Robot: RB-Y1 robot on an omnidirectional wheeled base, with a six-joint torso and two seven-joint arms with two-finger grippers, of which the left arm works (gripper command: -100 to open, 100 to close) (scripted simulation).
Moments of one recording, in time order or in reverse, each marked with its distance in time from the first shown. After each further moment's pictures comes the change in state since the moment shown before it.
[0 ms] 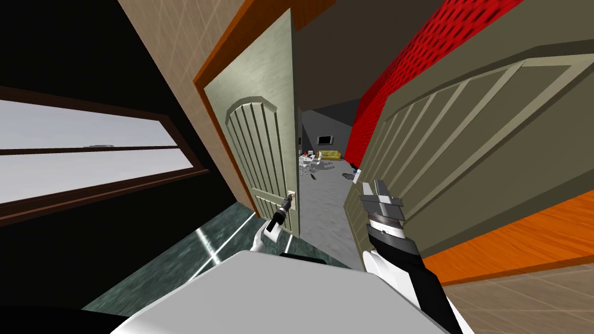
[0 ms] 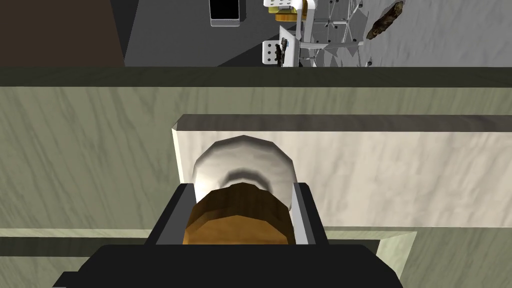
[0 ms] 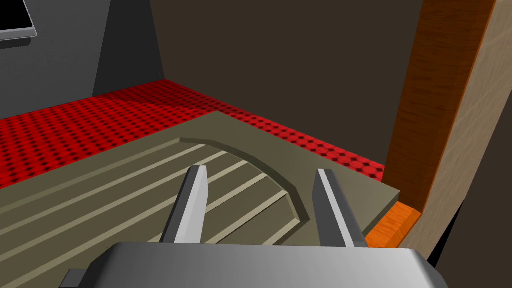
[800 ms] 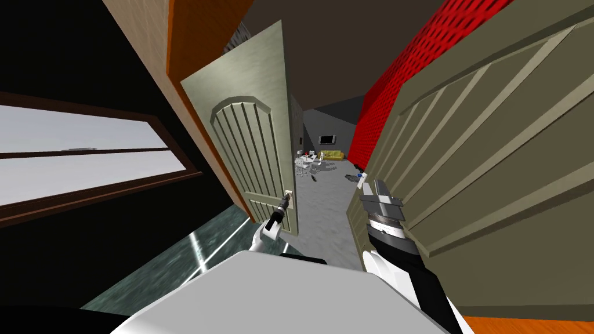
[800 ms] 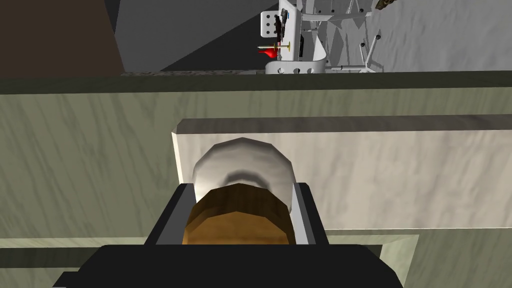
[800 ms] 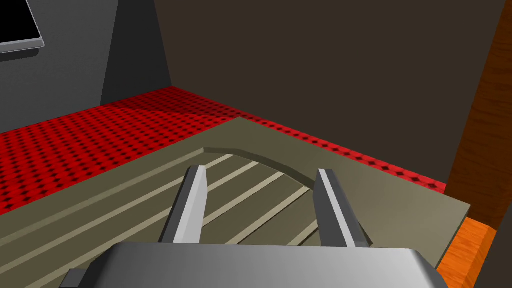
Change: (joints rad) arm -0.007 -0.016 0.065 0.021 0.004 0.004 -0.020
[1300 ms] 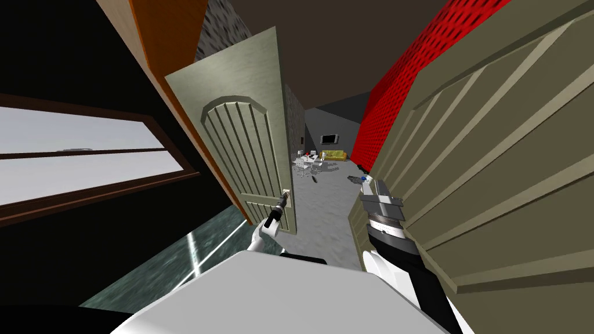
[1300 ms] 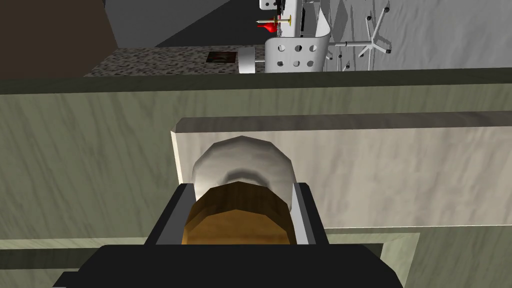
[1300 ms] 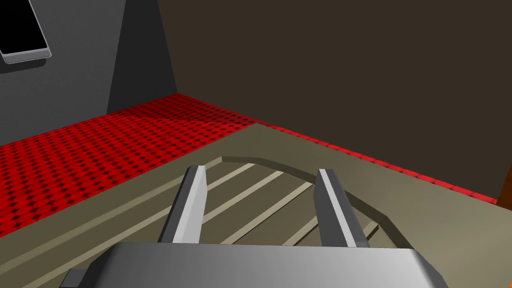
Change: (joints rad) arm -0.024 -0.007 0.064 0.030 0.007 0.002 -0.014
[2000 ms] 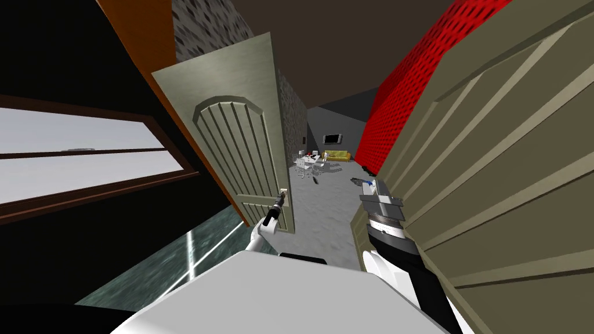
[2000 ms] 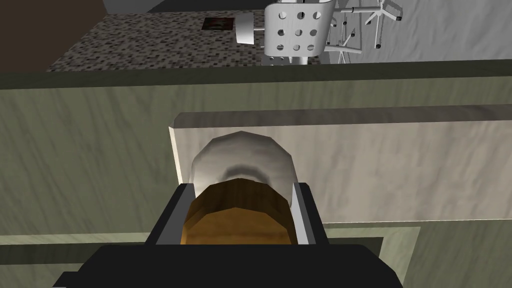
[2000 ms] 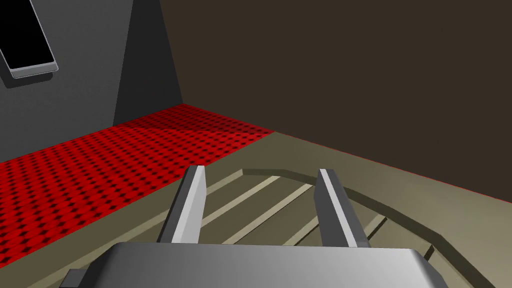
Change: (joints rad) arm -0.020 -0.012 0.078 0.028 0.006 0.003 -0.021
